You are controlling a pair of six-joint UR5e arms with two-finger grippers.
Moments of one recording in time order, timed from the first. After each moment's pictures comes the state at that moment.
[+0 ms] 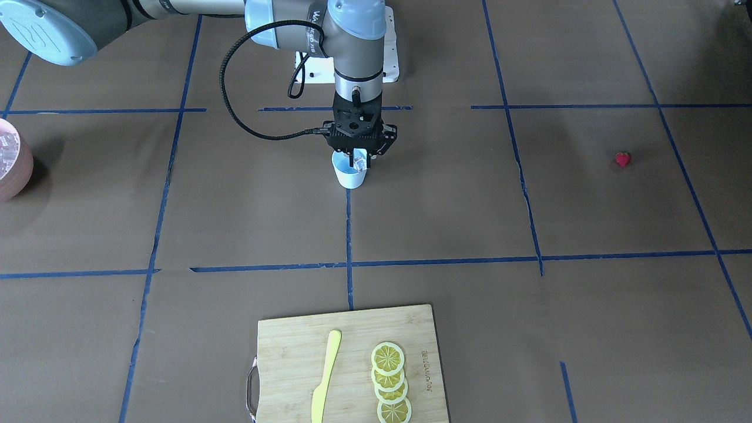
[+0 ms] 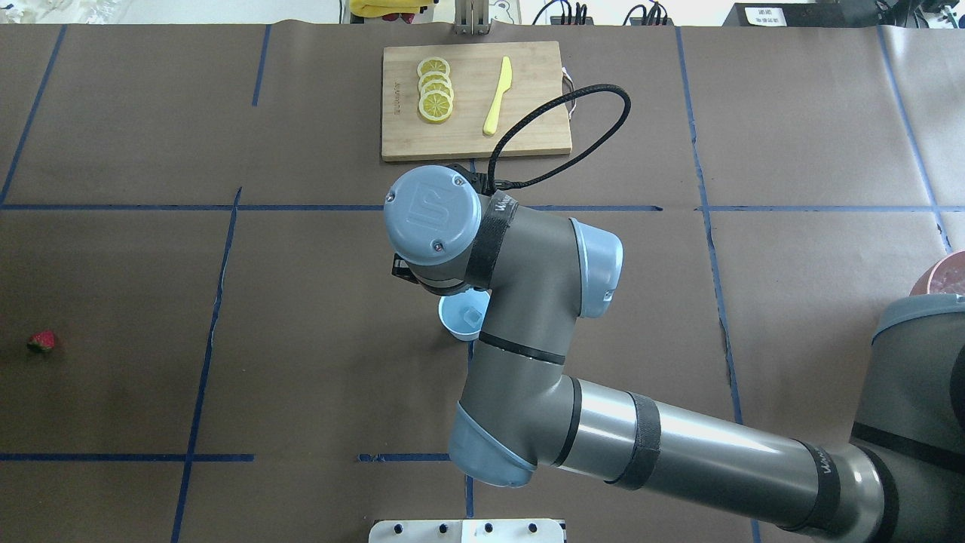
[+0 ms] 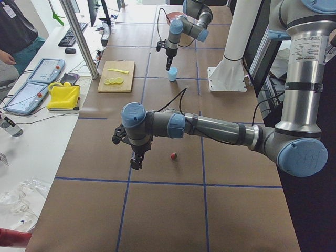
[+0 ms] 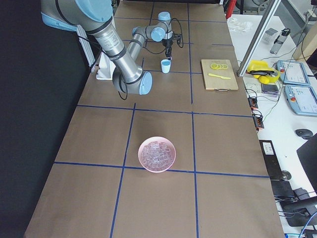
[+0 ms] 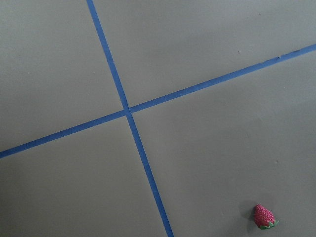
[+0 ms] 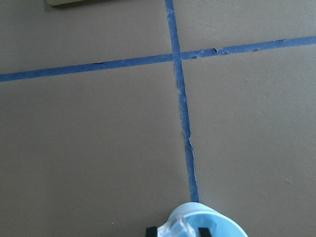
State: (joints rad) left arm -1.53 -1.58 -1.74 -1.46 -2.37 0.25; right arm 0.43 -0.66 1.58 -1.73 1.70 1.40
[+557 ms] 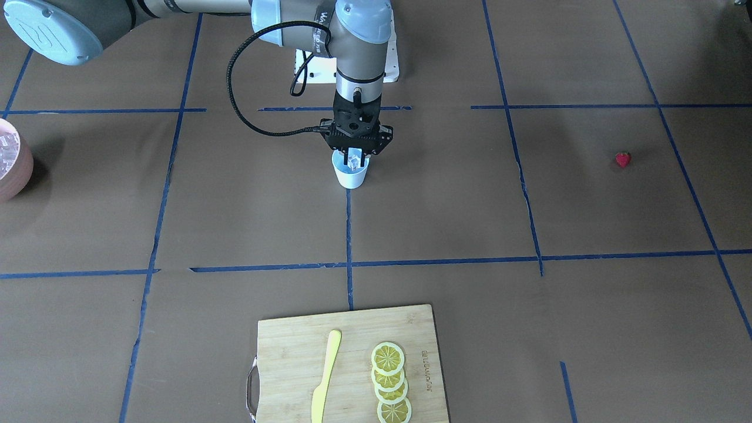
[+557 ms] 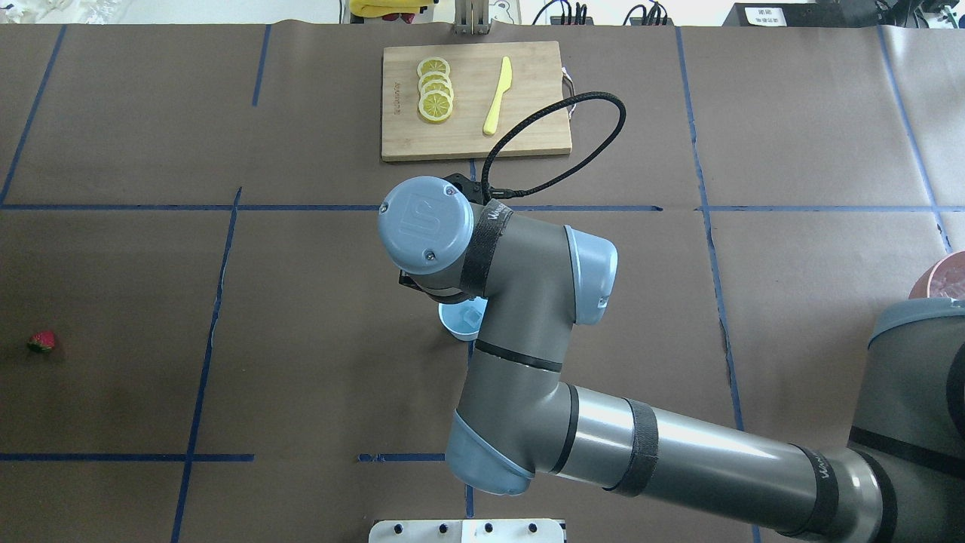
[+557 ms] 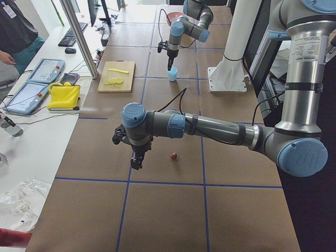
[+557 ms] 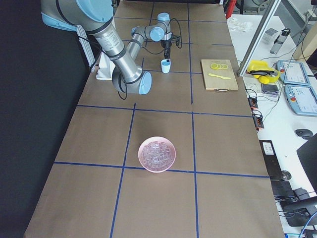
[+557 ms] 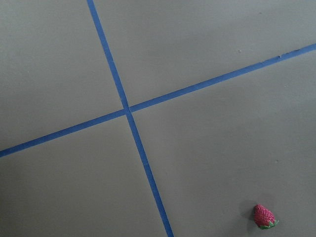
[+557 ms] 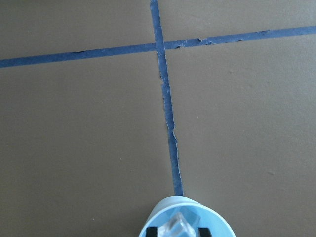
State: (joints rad) left arm -1.53 -1.58 -1.74 -1.46 -2.37 0.25; right arm 0.42 -0.67 1.59 -1.77 1.70 1.40
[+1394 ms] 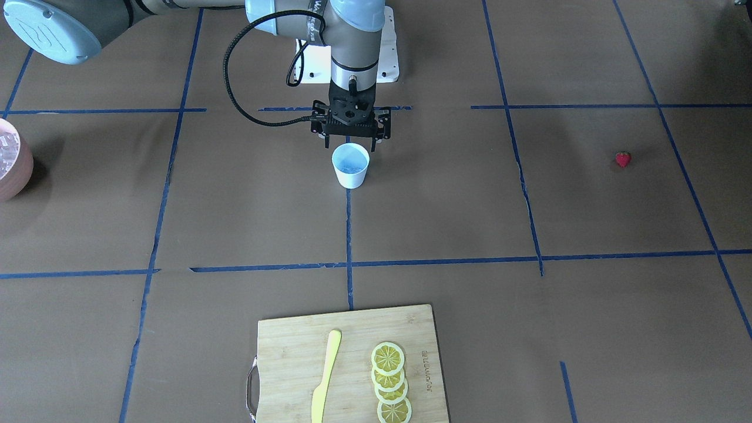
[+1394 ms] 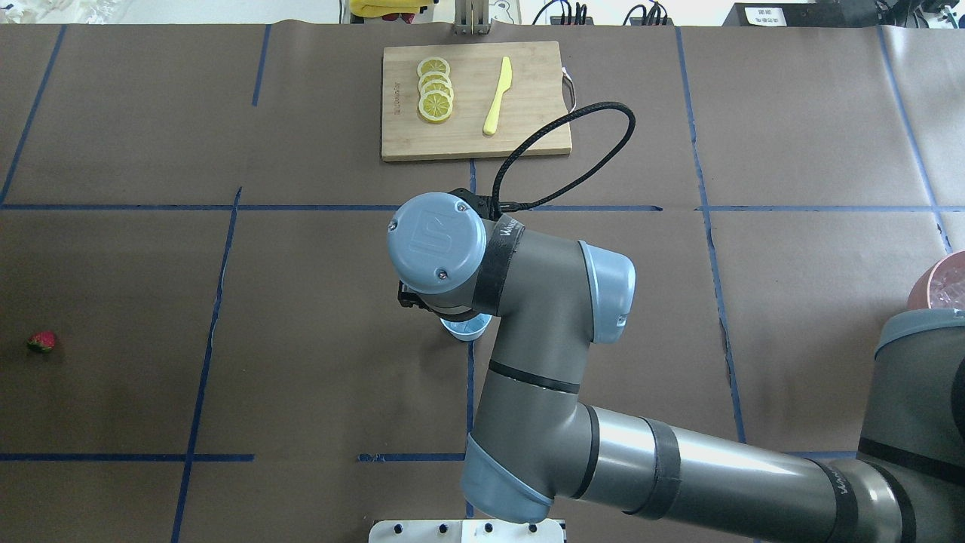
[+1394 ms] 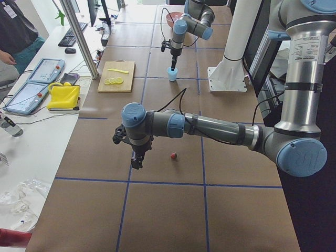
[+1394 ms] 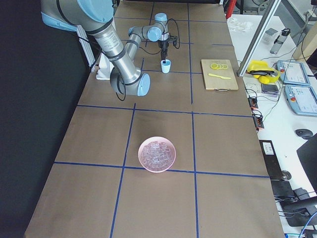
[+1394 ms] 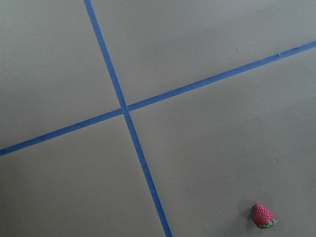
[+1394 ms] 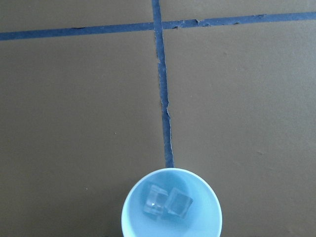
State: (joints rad) left arm -1.52 -1.58 -1.74 -1.46 -2.37 0.25; right arm 0.40 -0.71 1.69 -1.83 1.71 1.34
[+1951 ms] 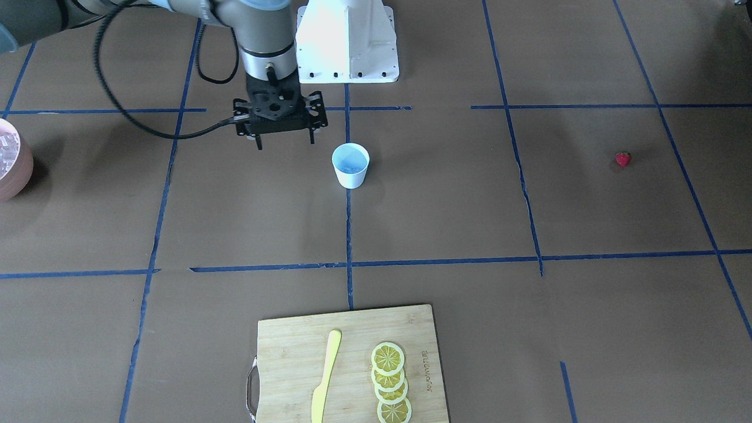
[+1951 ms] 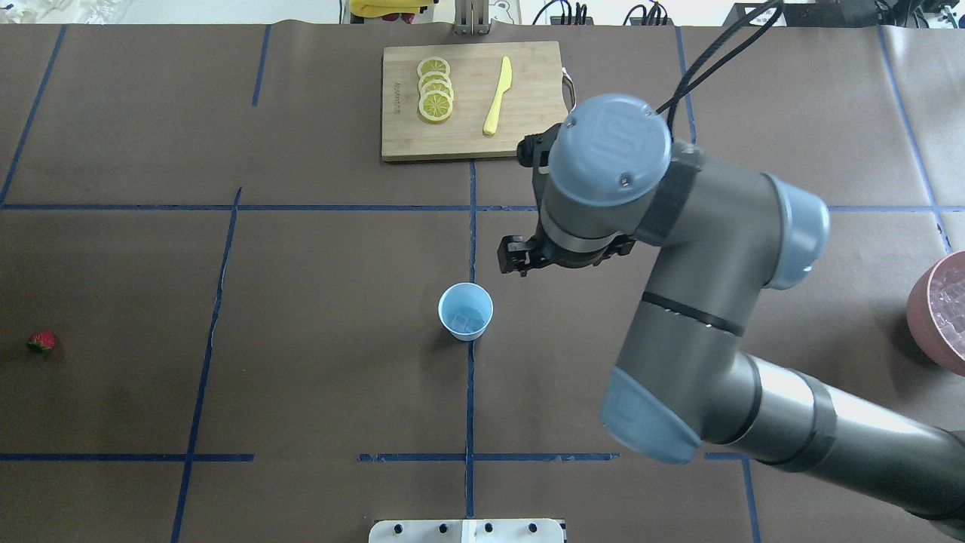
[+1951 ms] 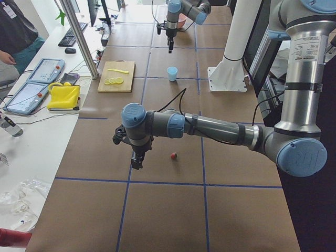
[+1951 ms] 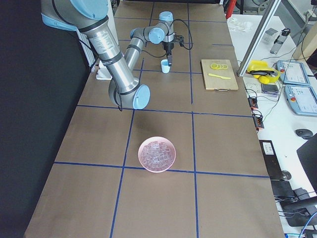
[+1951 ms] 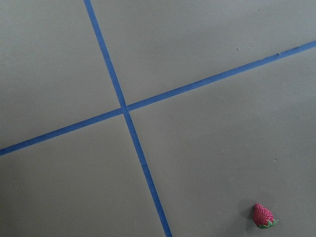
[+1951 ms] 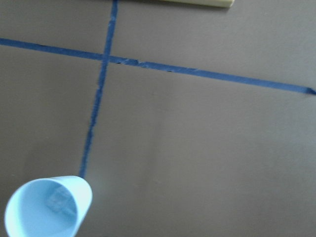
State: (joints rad) left arm -1.52 -1.58 -1.73 -1.46 -2.37 0.25; right arm 0.61 -0.94 1.96 -1.88 1.87 0.93
